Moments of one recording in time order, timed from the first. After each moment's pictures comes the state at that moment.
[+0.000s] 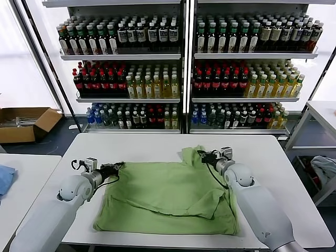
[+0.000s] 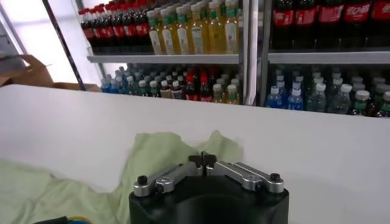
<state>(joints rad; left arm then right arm) 0.77 -0.92 -0.12 -1.42 -0.70 0.57 0.11 -0.63 1.17 0.11 1.30 0.58 -0.45 -0.15</state>
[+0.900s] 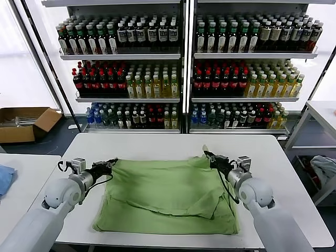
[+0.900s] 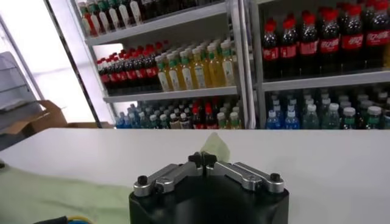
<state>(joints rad) 0.93 -0.86 -0.28 -1.66 -0.77 0.55 0.04 -0.98 1.08 0.31 1.76 0.68 -0.46 -0.07</state>
